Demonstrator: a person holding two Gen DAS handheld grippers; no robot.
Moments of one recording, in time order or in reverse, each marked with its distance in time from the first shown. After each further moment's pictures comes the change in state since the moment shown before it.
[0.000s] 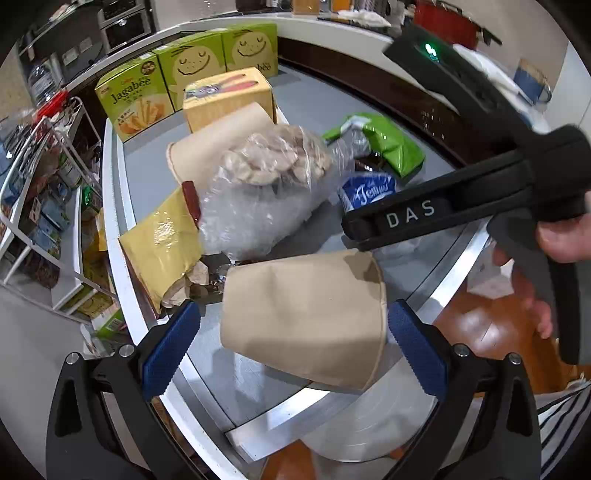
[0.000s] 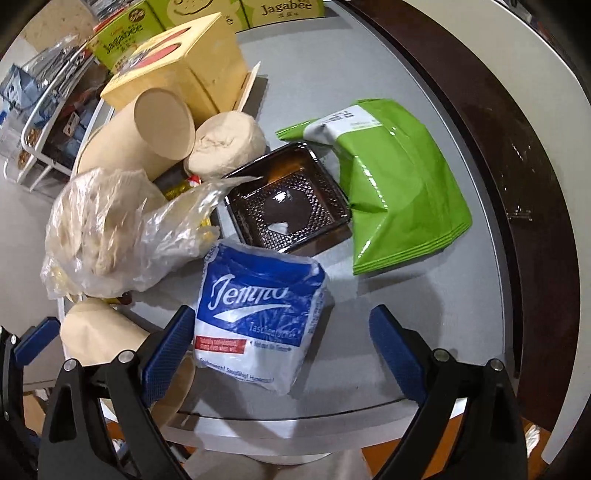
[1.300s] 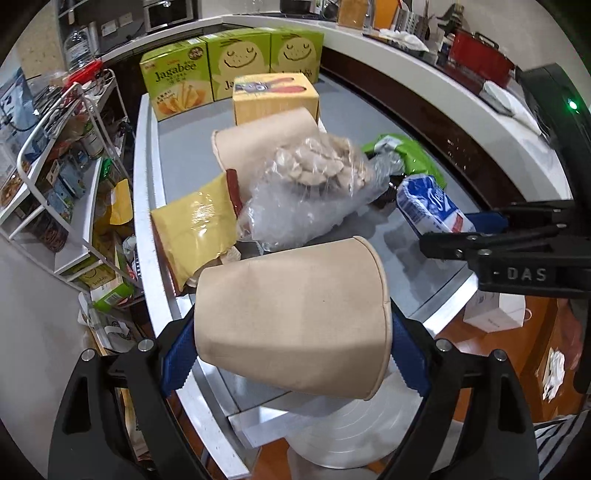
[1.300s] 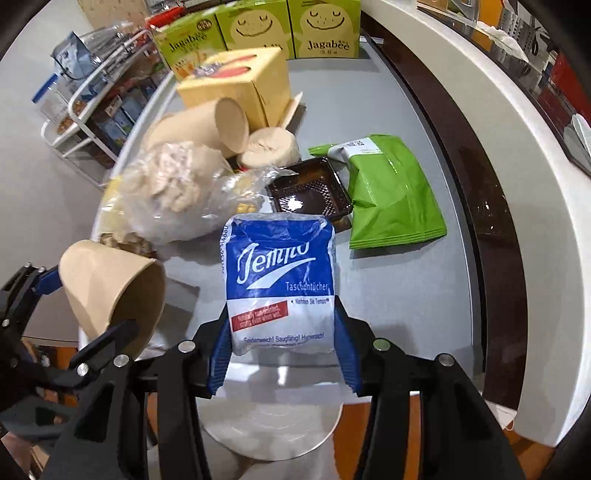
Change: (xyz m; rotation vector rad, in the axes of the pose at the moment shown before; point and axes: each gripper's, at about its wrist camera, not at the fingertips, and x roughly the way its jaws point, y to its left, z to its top) left arm -0.016 0.023 -0.006 -0.175 -0.037 0.013; right arm -0.047 -0.002 -0.050 -0.155 -0.099 0.049
